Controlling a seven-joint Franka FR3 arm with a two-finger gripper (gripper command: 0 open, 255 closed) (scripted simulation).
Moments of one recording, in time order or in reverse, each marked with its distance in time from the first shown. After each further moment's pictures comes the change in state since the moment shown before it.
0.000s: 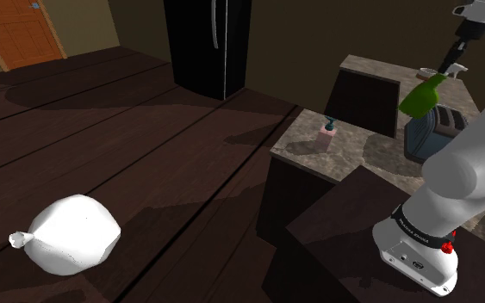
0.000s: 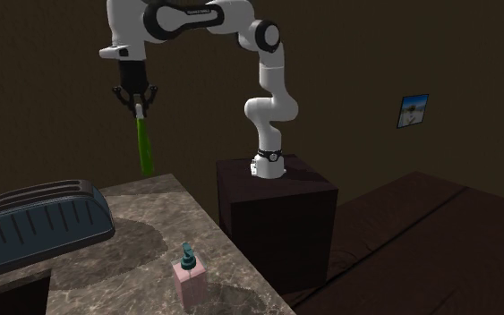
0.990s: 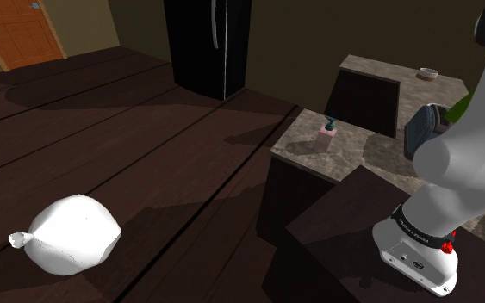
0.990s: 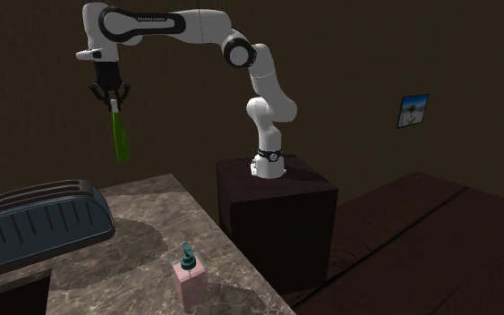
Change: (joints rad) arm -0.425 0.343 -0.045 0.367 0.255 -0.149 -0.420
